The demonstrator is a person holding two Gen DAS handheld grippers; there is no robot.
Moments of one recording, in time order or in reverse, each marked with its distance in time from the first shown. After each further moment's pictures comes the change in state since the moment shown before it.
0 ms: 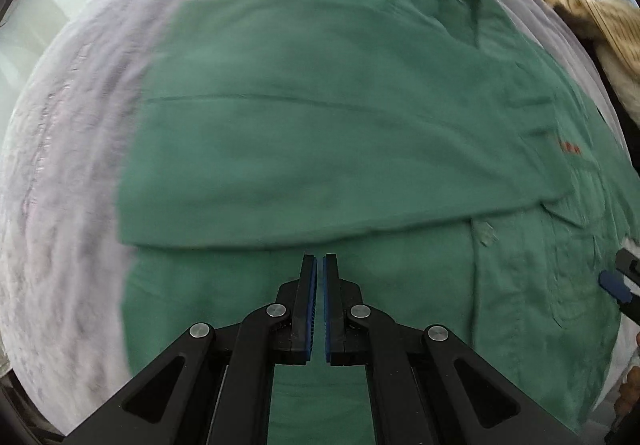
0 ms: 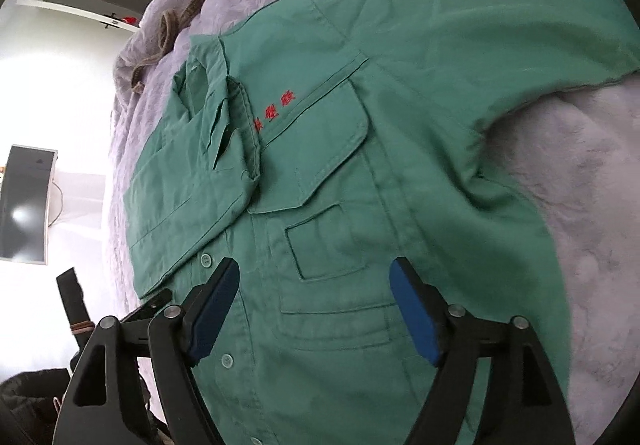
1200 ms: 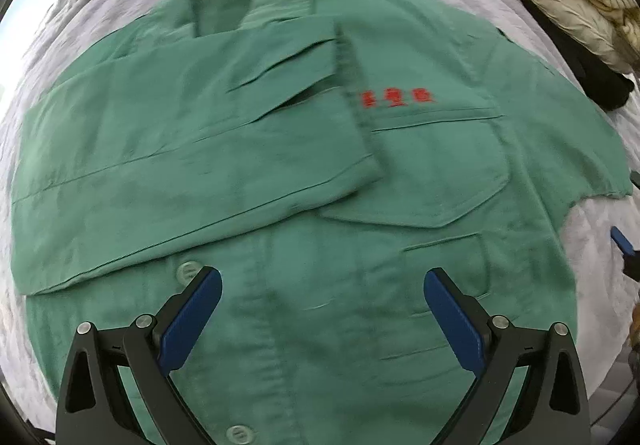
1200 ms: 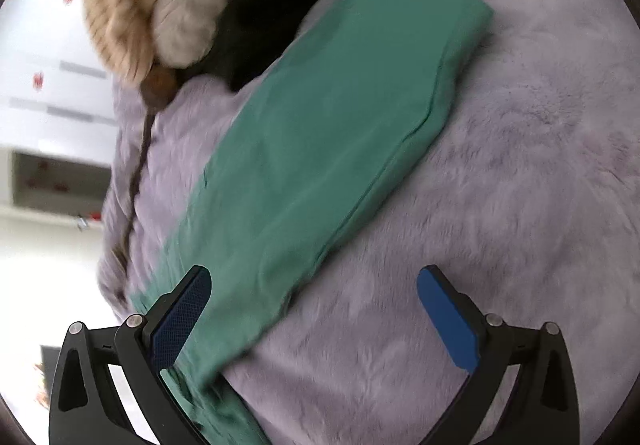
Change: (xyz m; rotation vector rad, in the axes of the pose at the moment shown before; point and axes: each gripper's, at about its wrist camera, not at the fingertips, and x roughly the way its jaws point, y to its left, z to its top) left arm 0.022 -0.208 0.025 0.212 0.004 -0.066; right arm -0.120 -0.263 0.082 0.542 -0.435 0.079
